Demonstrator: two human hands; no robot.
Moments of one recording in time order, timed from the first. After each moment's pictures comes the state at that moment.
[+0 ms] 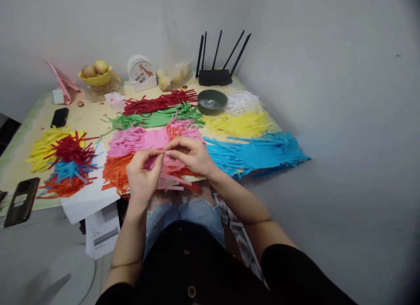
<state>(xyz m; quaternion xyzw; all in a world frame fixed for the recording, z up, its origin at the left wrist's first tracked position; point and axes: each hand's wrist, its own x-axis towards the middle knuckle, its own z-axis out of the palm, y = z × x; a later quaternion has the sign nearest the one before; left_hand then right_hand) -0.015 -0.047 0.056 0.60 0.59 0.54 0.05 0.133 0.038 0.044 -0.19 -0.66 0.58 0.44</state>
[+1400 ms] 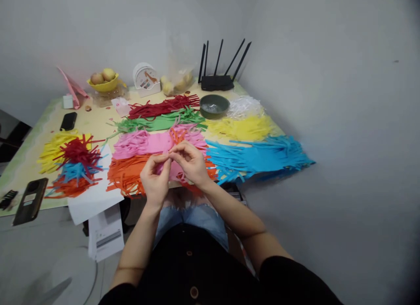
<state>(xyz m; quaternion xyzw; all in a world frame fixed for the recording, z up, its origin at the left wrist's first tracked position) 0.009 -0.047 0.034 0.46 0.53 0.69 0.19 0.114 0.014 0.025 -0.25 -0.63 0.48 0.56</state>
